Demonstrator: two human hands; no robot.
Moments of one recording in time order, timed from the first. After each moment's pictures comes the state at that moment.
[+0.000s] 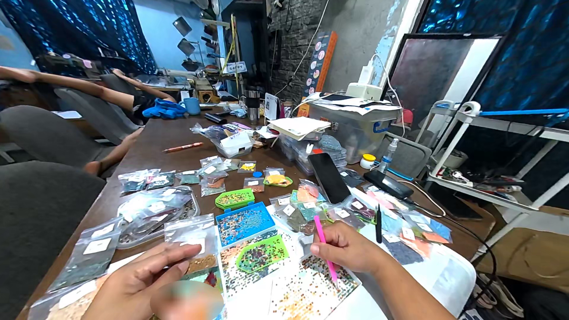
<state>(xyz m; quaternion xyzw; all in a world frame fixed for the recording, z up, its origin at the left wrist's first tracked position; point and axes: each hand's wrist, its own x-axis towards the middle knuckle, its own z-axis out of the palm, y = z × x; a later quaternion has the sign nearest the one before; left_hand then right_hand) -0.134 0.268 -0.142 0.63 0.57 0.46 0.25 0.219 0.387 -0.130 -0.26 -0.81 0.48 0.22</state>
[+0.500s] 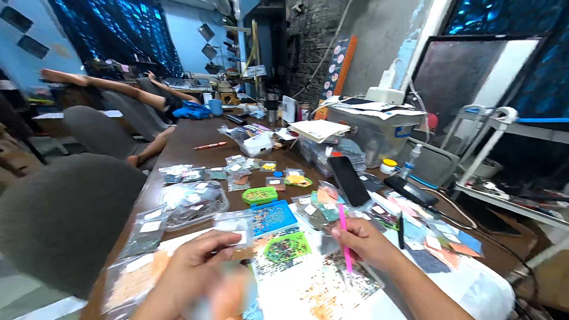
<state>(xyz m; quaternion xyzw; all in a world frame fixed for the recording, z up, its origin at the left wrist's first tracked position) -0.122 0.272 -0.145 0.63 0.56 0.48 0.25 0.206 0.380 -0.124 -0.35 -0.74 0.49 0.29</state>
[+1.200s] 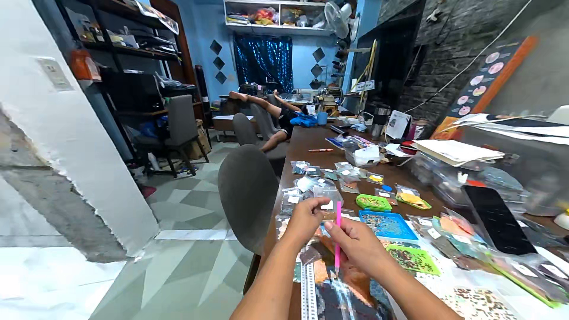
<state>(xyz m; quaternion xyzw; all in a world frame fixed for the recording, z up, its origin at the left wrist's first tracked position) -0.173 0.282 -0.142 0.50 0.63 0.54 0.27 -0.010 0.311 -0.104 -0.28 -0.82 0.47 0.19</state>
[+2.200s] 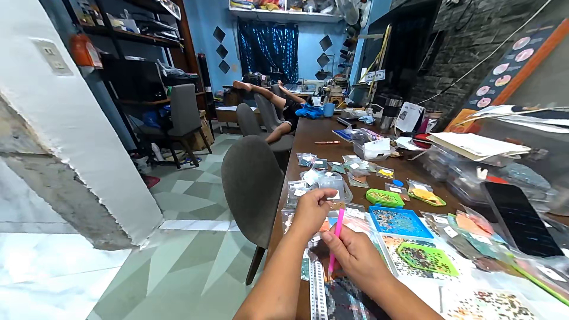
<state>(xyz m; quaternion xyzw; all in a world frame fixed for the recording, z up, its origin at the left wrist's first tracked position) -0.172 0.279 -0.137 0.48 0.64 0.55 0.24 -0.022 0.300 -0.155 -0.17 -0.86 0.38 0.30</state>
